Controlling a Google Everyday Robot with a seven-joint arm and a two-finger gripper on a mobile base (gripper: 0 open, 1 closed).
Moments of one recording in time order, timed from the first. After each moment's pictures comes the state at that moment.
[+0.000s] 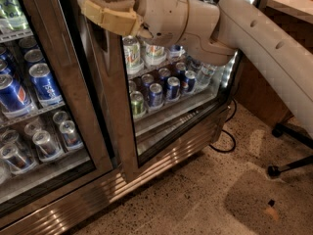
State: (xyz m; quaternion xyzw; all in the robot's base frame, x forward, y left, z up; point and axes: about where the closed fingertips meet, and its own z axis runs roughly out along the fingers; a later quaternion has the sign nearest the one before) arm 0.467 0.095 1.114 -0.54 0.22 0.47 0.66
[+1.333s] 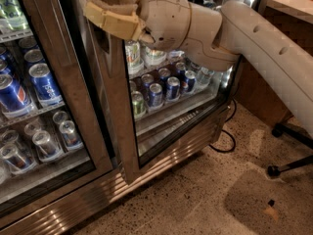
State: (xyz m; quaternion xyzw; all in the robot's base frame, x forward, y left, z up) arm 0.460 0.092 1.110 -0.53 0.23 0.48 0.66
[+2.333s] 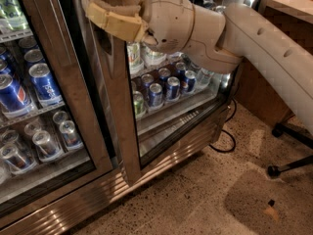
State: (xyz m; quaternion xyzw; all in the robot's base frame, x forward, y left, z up) arm 0.456 0.087 1.110 -0.52 0.23 0.48 0.66
